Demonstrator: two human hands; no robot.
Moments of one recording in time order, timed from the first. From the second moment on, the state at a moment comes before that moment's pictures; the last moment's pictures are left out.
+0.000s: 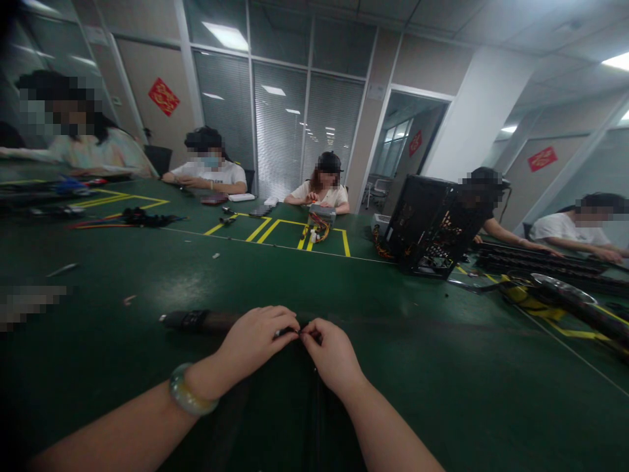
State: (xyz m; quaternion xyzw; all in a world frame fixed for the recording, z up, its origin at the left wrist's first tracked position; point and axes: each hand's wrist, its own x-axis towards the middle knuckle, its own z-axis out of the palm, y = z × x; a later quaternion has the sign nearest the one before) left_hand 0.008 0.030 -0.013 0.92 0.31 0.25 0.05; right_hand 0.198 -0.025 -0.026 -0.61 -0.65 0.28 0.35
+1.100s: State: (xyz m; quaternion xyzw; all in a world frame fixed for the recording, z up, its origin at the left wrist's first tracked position) left_hand 0.008 0.030 -0.012 0.91 0.31 0.25 0.06; right_hand 0.198 -0.024 -0.028 -0.62 -0.65 0.28 0.35
